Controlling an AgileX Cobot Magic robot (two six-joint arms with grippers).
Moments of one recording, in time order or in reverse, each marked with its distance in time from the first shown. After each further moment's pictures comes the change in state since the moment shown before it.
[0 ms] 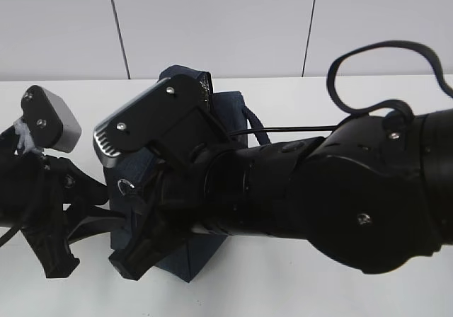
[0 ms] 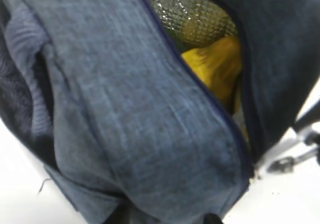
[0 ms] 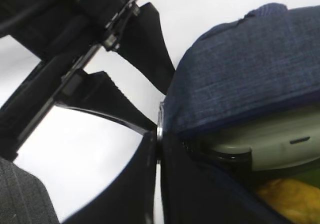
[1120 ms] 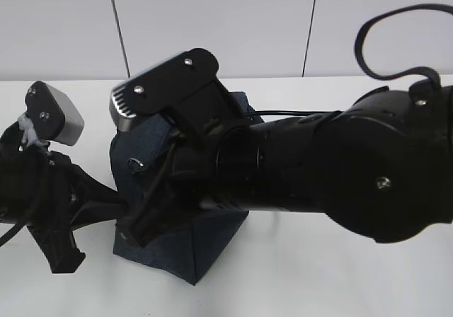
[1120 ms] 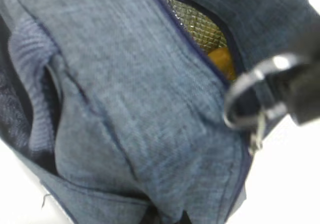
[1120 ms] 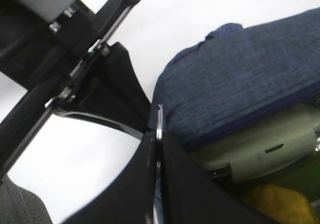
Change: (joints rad) left arm 0.000 0.013 -0.014 -0.040 0.044 0.002; right arm -0.046 -0.035 -0.020 0.053 0.030 -0.001
